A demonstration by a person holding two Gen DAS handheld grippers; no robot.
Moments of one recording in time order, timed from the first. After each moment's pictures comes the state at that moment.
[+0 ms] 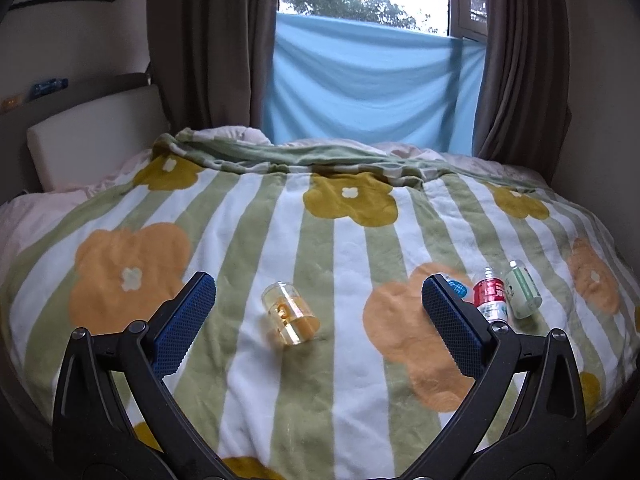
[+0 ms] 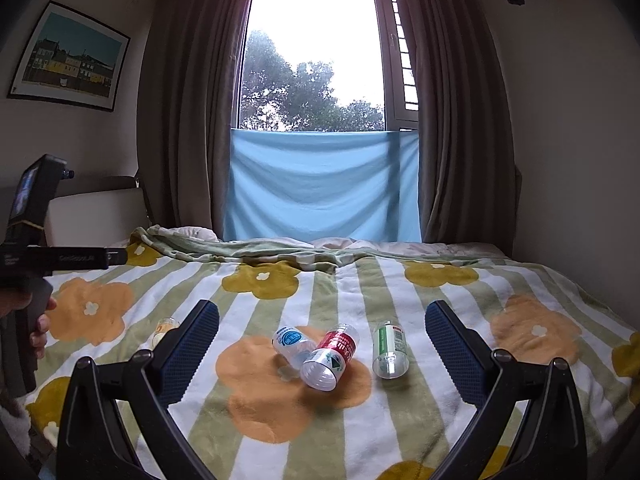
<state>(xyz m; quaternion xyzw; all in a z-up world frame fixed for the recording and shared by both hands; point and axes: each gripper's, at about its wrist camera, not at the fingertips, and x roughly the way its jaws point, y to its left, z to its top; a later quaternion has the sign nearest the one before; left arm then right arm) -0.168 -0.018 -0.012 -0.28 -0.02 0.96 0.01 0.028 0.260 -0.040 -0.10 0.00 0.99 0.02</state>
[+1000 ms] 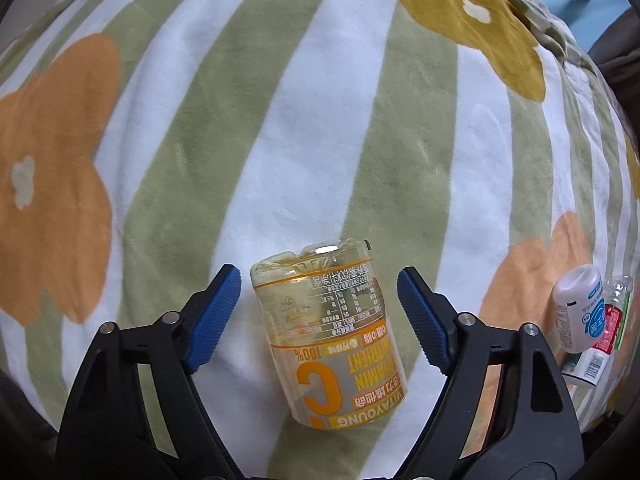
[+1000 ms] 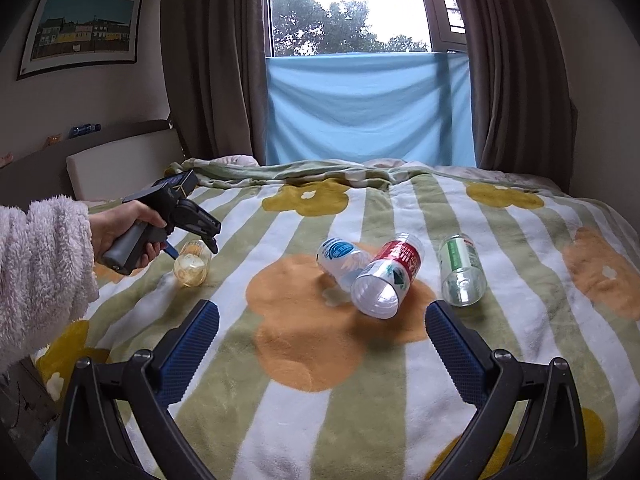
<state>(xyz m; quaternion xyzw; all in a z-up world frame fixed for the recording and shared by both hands) -0.385 -0.067 -0.208 -0.62 -0.10 0.78 -0.06 -0.029 0.243 -0.124 -0.23 0.02 0.97 -0.08</state>
